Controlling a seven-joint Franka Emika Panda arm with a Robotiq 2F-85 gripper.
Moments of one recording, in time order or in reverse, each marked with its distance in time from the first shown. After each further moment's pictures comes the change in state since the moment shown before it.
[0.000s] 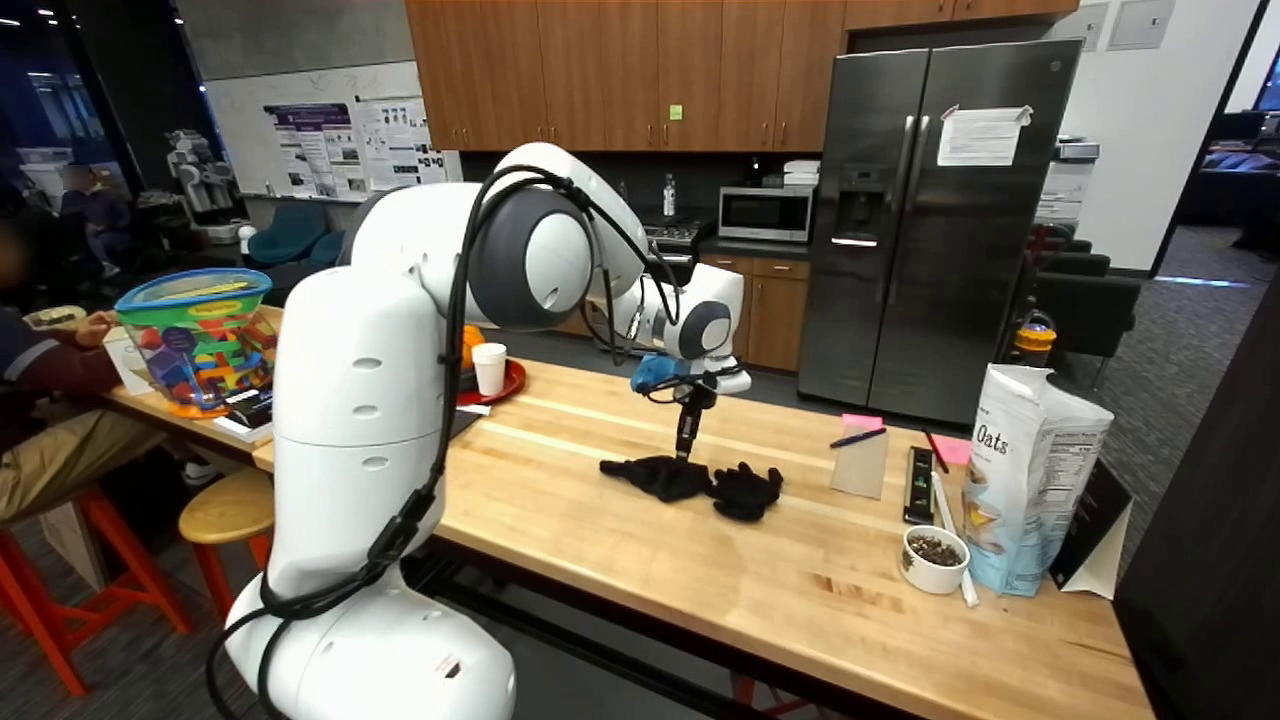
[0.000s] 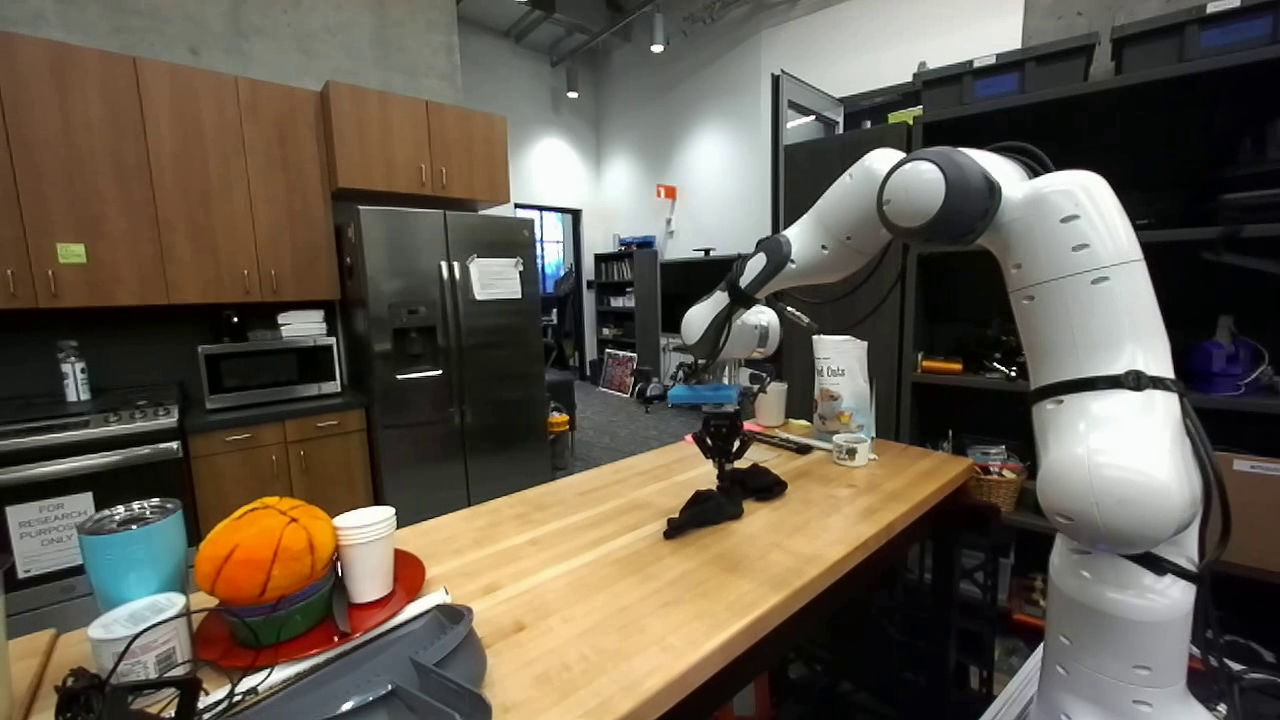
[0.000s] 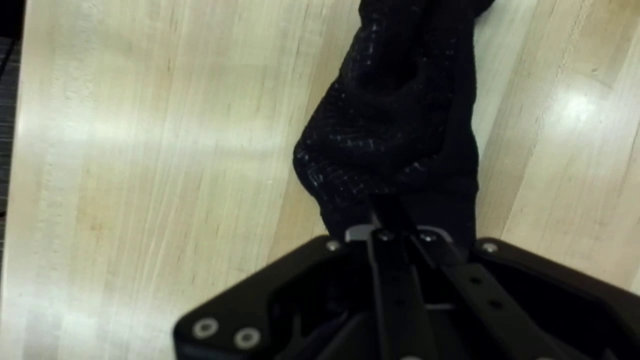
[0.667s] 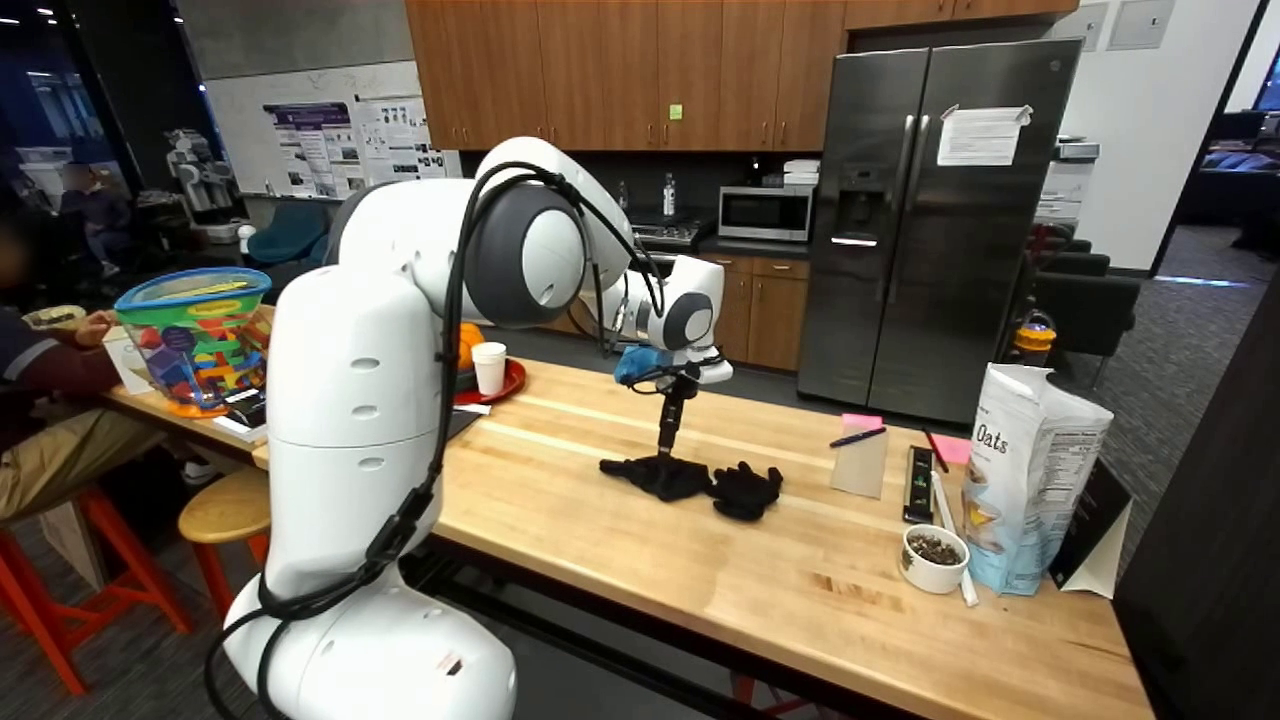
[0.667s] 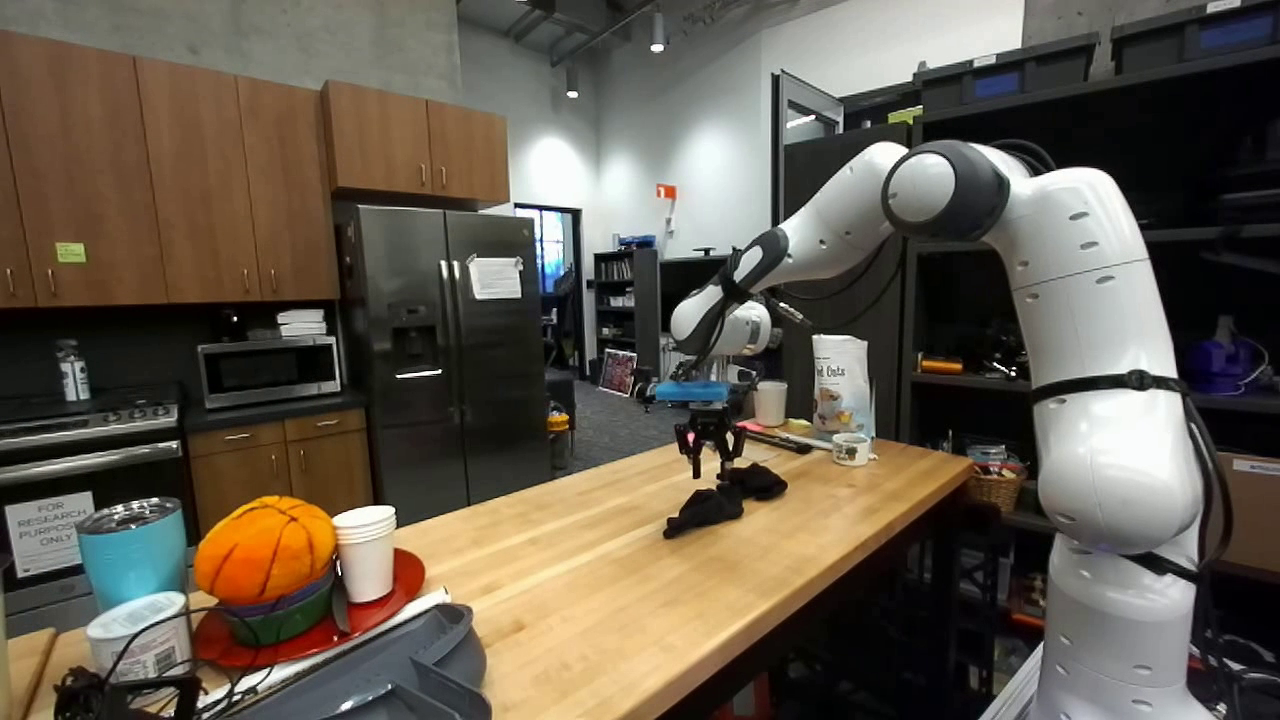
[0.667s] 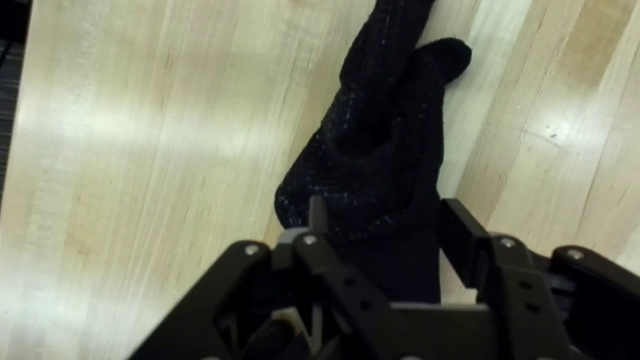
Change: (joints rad) arm 0.013 -0.016 0.043 0.001 0.000 -0.003 0.000
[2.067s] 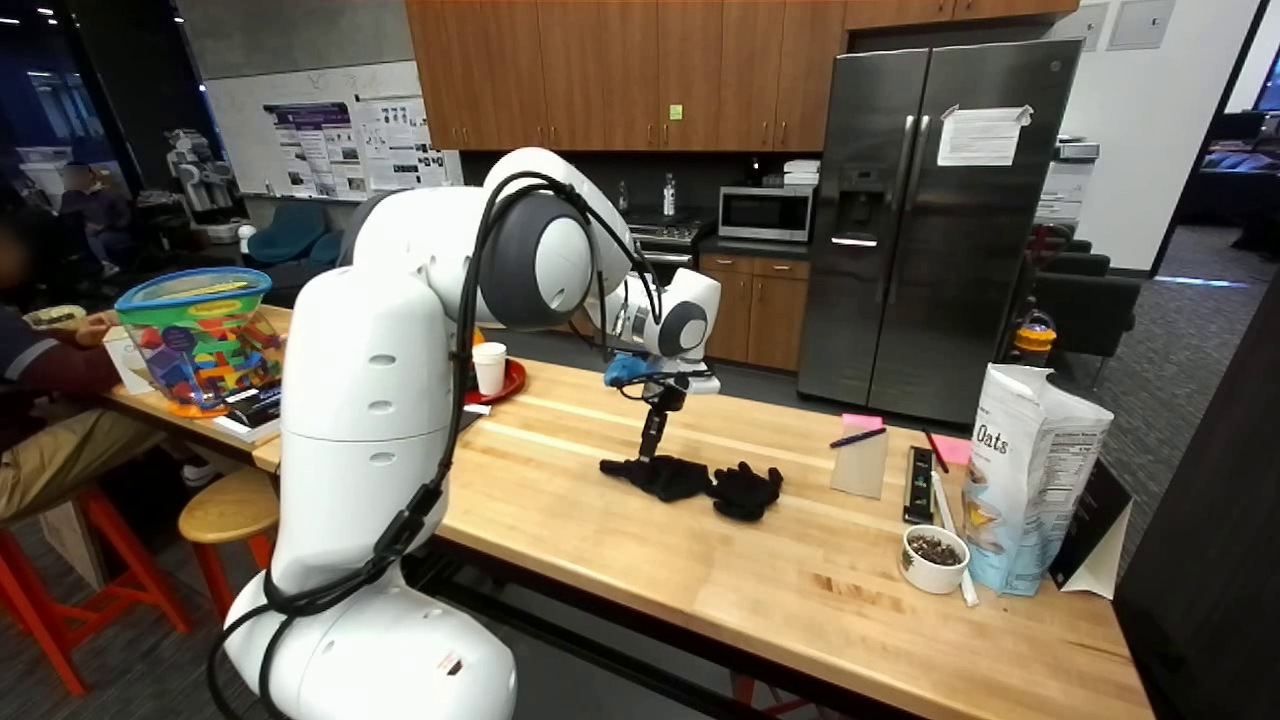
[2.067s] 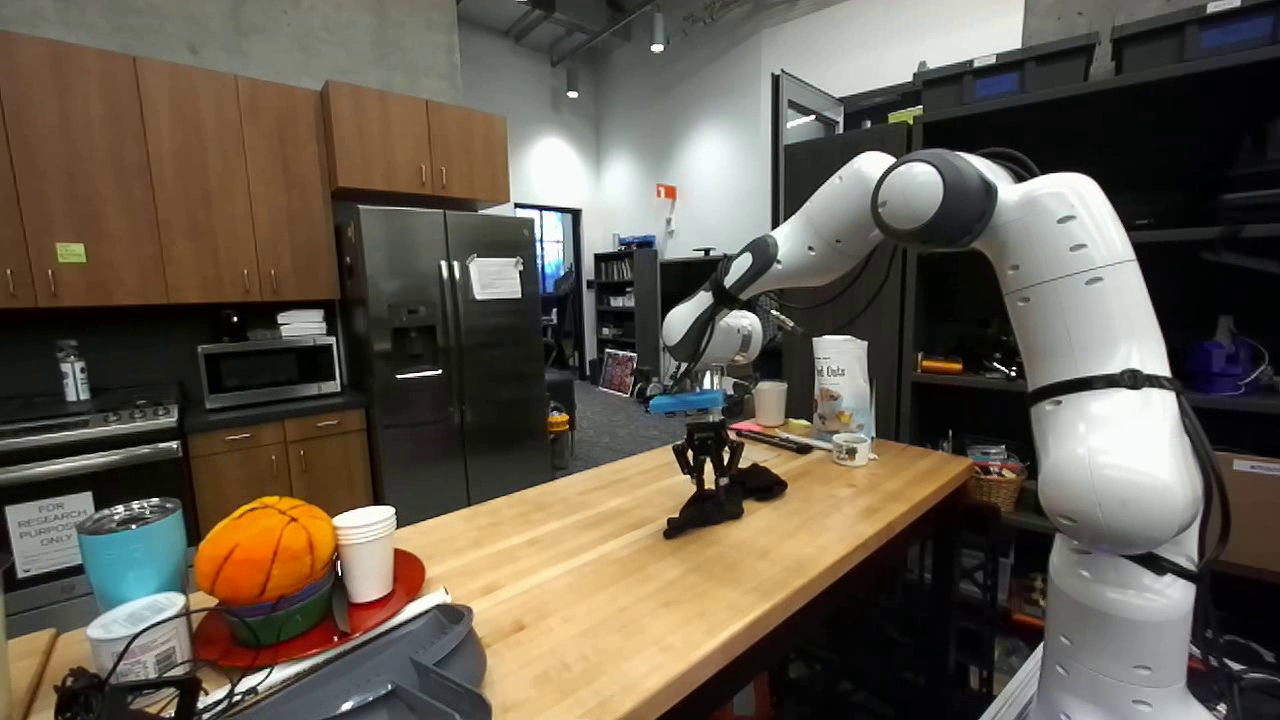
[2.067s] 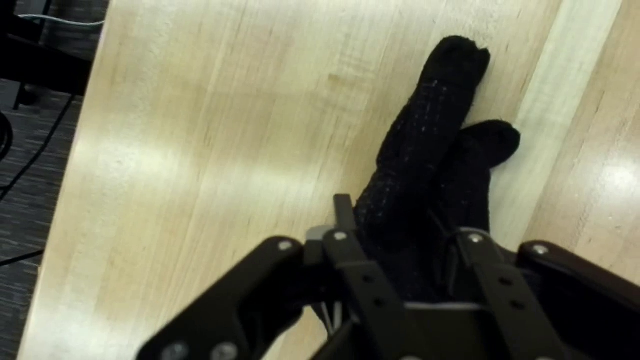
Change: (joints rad) arm 0.000 0.042 0.022 0.022 0.059 -0.119 -0.008
